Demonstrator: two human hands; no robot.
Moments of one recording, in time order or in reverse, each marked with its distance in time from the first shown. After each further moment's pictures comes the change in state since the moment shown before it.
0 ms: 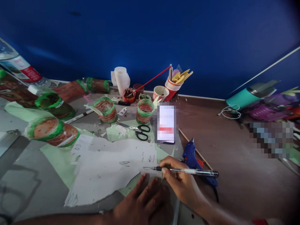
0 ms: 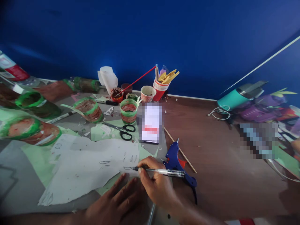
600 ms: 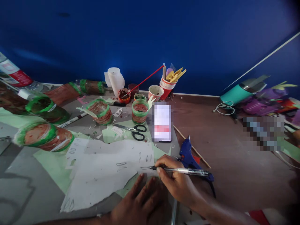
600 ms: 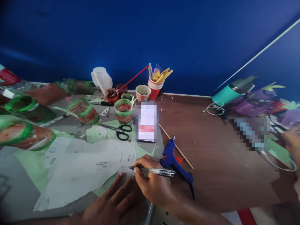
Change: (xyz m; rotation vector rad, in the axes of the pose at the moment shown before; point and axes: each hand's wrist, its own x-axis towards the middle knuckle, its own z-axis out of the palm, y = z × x) left_hand 0.000 -0.002 0.000 0.029 -0.004 0.011; right_hand 0.002 -0.001 0.001 -0.062 0.032 -0.103
